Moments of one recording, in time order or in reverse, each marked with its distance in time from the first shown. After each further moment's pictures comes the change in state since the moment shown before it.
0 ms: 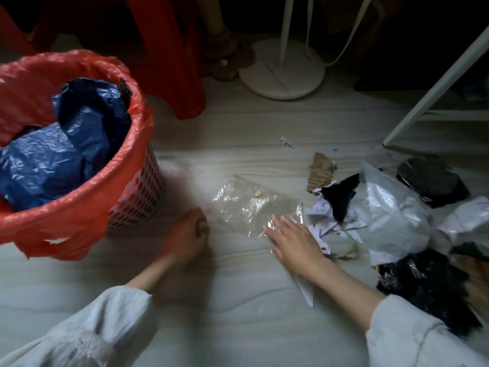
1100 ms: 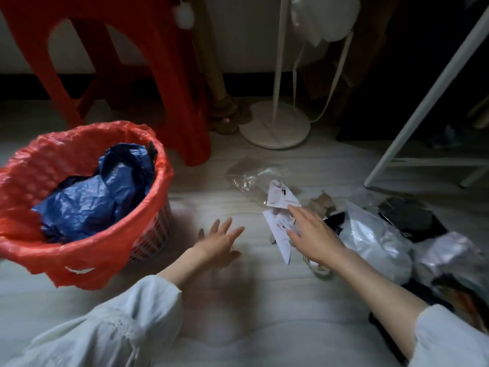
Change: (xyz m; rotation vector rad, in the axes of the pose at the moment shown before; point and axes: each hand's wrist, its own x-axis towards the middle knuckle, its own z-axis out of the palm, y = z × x) left_hand 0.013 0.095 -0.050 0.506 -0.418 0.142; right_hand -0.024 0.011 -0.145 0.329 0.079 0.212
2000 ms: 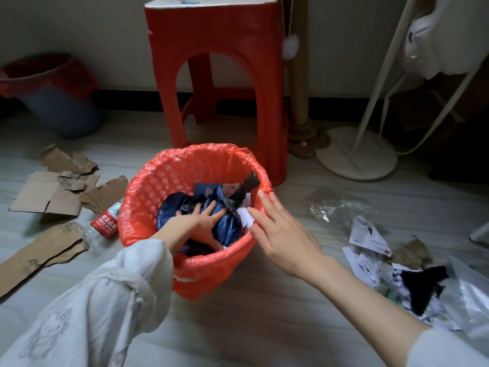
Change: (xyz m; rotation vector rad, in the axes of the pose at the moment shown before) left_hand -0.057 -0.194 -0.082 0.013 -0.167 -0.355; right_hand 0.045 -0.215 0.009 -0.006 0.037 -0.532
